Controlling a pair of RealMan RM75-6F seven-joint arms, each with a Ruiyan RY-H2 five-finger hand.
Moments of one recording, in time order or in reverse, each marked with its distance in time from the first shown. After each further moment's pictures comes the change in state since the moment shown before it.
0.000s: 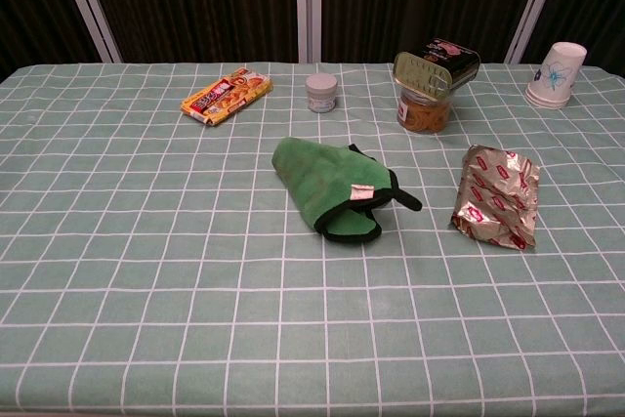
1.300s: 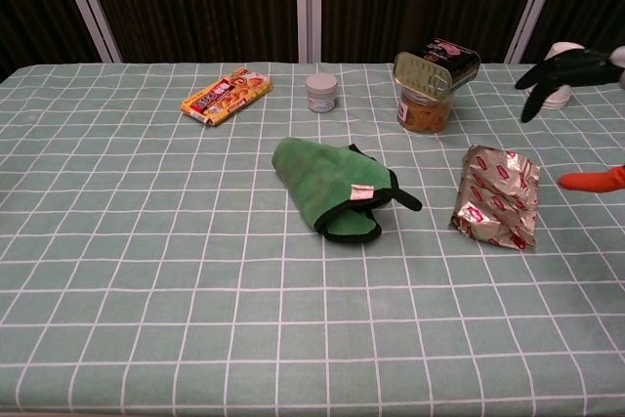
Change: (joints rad) left arm -0.006 0.003 0.001 -0.017 0.031 0.020 -0.014; right arm 0.337 -0.212 0.019 0.128 -0.166 -0.334 0.156
